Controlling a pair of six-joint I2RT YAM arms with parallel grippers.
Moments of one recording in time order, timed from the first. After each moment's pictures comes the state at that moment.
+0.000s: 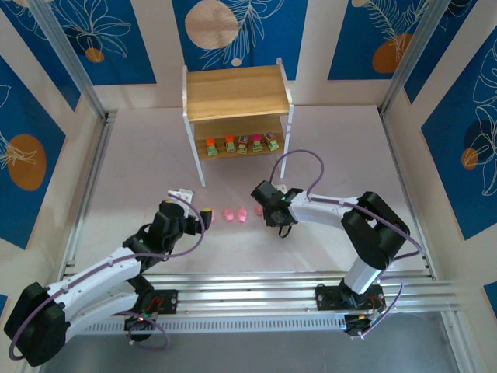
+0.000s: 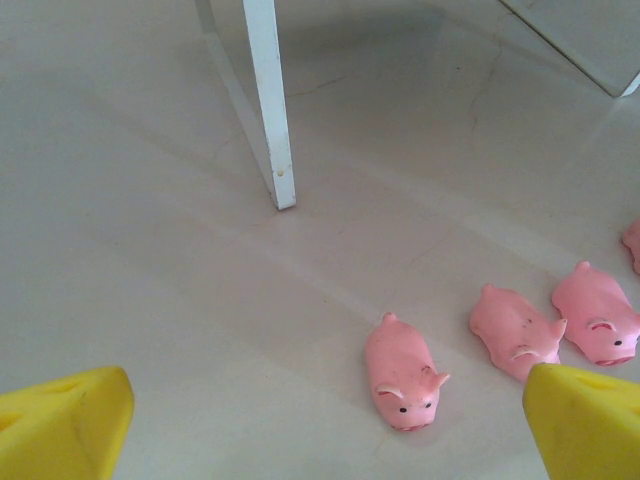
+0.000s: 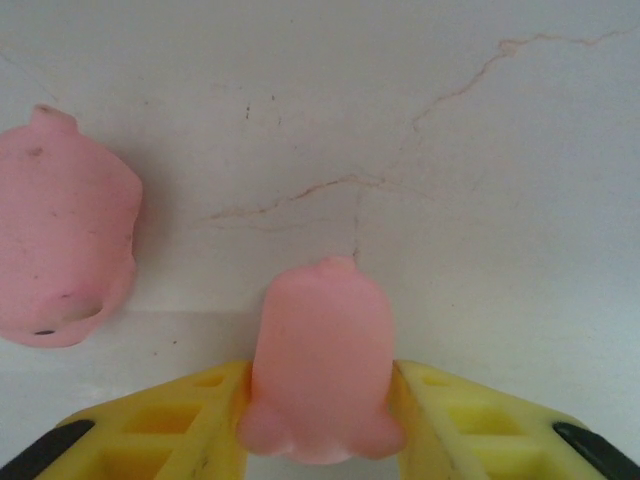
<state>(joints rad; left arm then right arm) -0.67 0.87 0.35 -0.04 -0.32 -0.24 0.79 1.66 0.92 -0.57 0.29 0.68</state>
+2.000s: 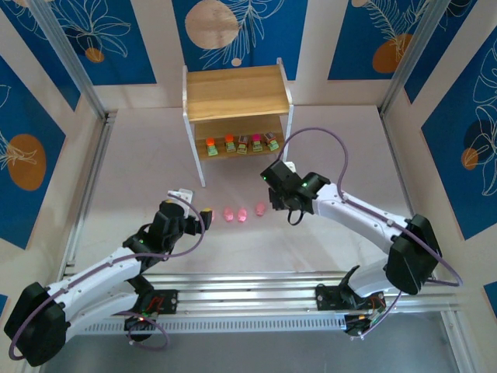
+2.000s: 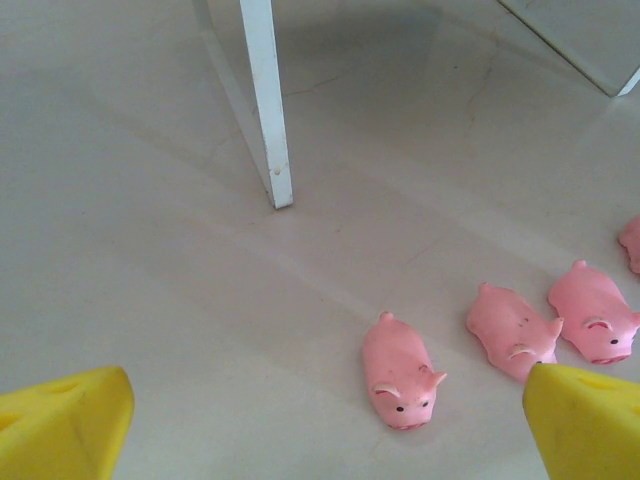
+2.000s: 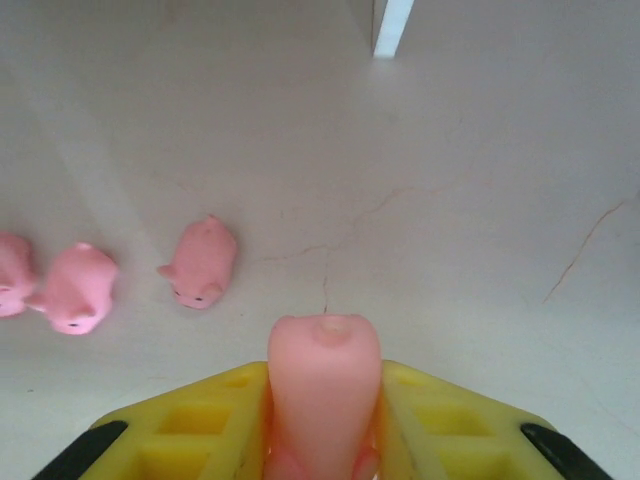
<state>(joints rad) -0.67 0.87 0.35 -0.04 -0.31 -0.24 0.77 1.40 1.13 -0.85 0.33 0.58</state>
